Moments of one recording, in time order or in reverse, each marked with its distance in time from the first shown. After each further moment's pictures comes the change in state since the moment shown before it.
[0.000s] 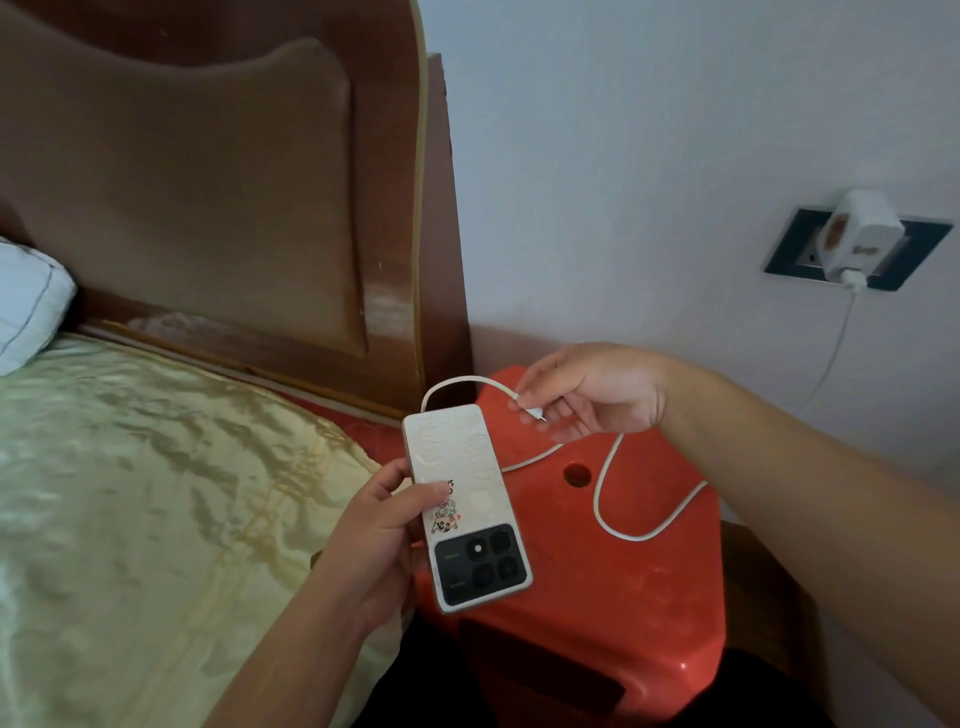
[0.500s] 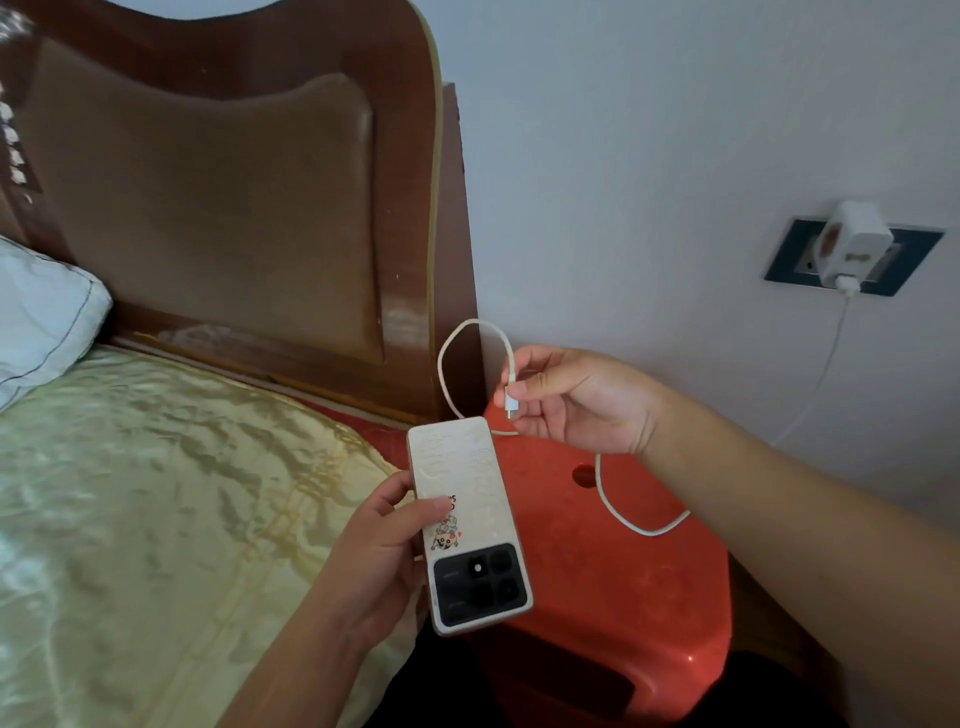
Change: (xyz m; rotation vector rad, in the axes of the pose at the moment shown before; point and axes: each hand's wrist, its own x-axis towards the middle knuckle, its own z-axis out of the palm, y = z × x) left_hand -0.025 0.003 -0.009 0.003 -0.017 0.006; right_hand -0.011 -0.005 0.040 0.496 -0.103 -0.316
